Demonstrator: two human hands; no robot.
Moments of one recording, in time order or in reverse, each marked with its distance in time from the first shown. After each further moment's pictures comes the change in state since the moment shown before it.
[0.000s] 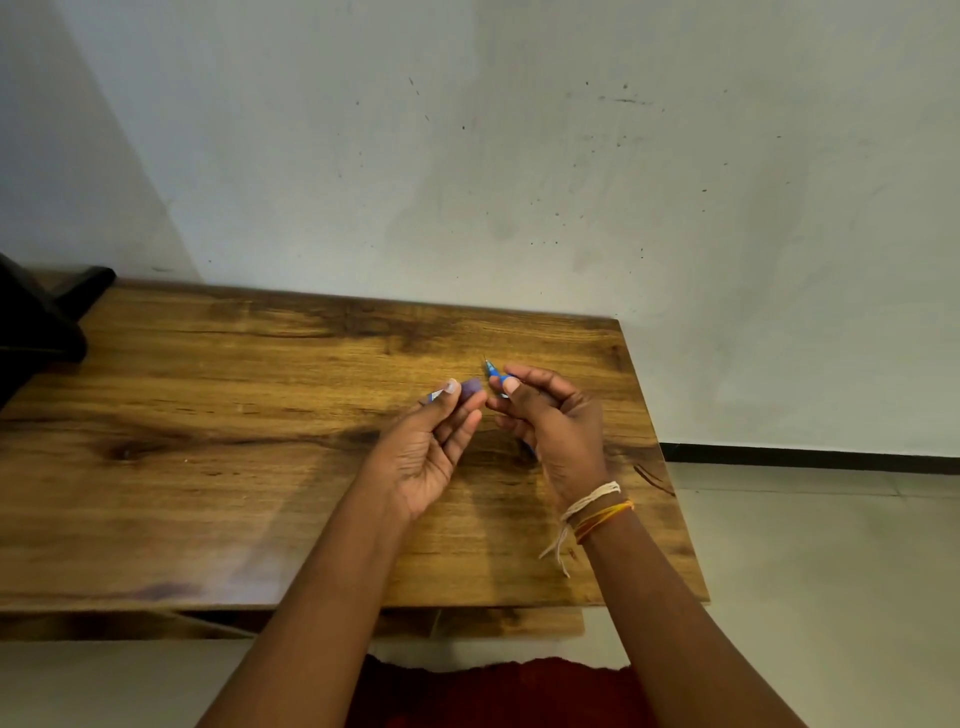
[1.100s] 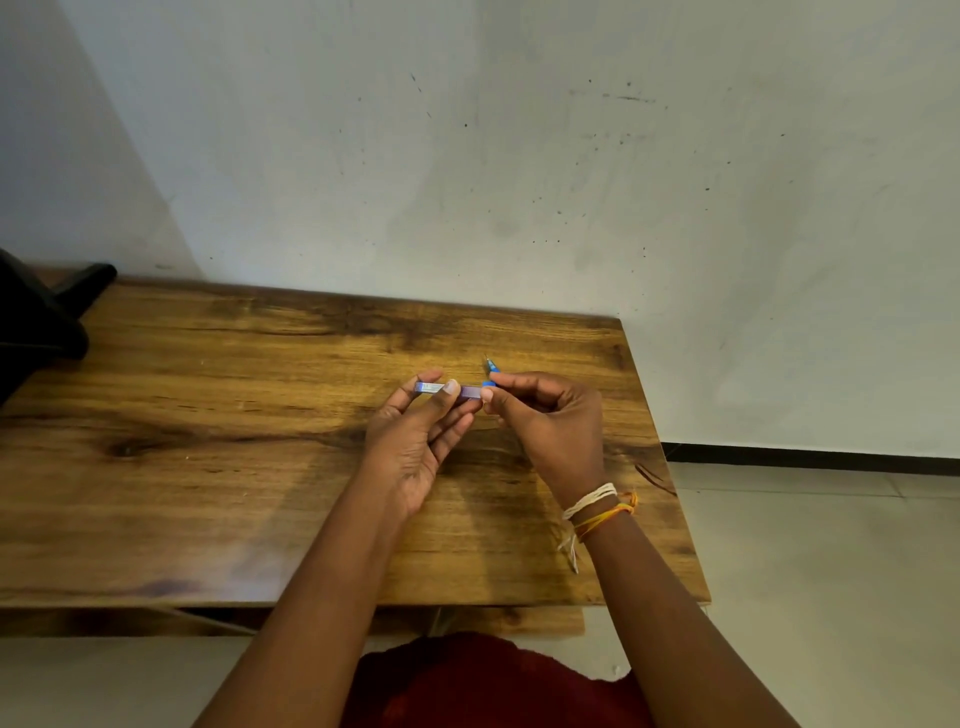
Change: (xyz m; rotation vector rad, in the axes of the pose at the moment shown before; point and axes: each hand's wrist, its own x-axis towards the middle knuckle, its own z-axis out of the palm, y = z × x) left_hand -0.001 0.003 -0.006 0.134 0.032 0.161; right_hand 0.000 0.005 0.001 -0.410 0.021 -0.257
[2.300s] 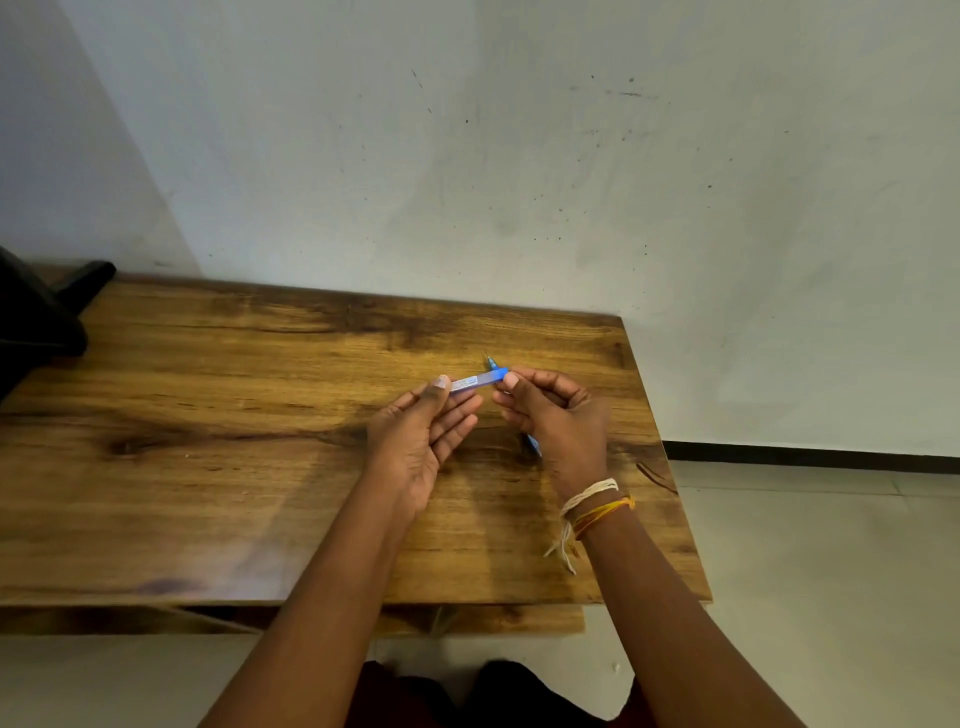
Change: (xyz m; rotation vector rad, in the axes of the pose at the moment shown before) left_hand -0.004 -0.003 0.002 0.046 0.083 0.011; right_hand 0.001 0.001 -0.001 0.352 0.060 0.253
